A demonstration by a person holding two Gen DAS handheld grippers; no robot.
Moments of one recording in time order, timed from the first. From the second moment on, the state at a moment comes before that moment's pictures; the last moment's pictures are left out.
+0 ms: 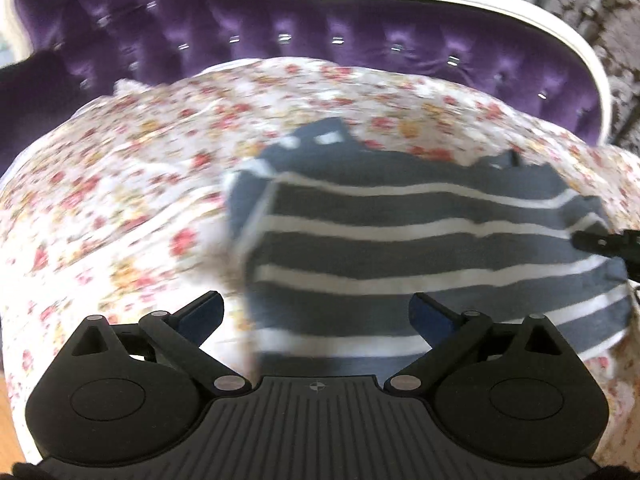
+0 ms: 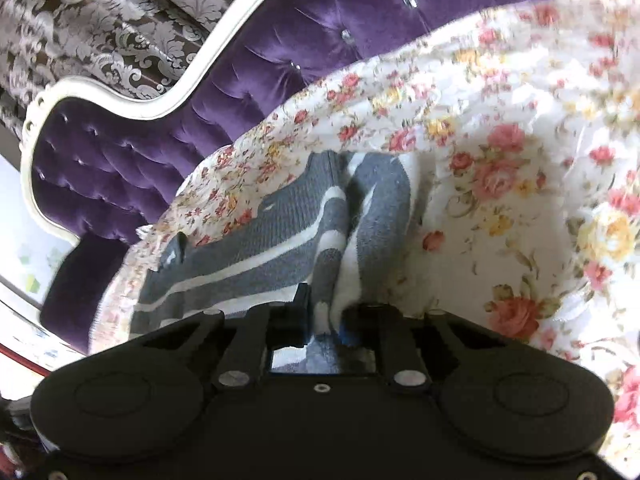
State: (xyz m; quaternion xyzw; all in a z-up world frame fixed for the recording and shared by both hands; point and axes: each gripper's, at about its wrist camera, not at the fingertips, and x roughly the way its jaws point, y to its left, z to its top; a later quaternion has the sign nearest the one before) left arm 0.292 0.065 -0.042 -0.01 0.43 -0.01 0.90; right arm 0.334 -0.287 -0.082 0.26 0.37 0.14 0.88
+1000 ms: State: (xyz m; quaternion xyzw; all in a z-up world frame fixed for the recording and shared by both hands) left arm 0.293 0.184 -0.014 -0.14 0.43 0.03 0.89; right arm 0.347 -0.007 -0.026 0.00 0.40 0.22 0.89
